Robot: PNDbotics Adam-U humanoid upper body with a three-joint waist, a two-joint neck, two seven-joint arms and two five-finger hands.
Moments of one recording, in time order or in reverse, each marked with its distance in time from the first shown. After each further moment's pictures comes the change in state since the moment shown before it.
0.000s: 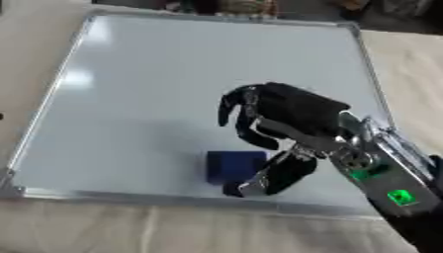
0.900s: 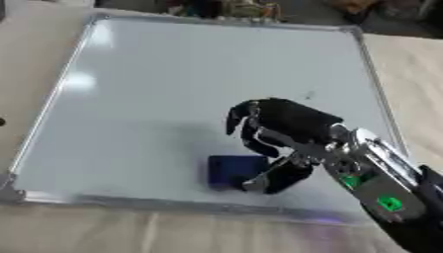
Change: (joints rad) left arm -0.001 -0.003 0.000 0.000 -0.001 0.000 0.000; right arm 0.018 0.006 0.000 0.086 0.034 0.000 -0.018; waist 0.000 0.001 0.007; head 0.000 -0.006
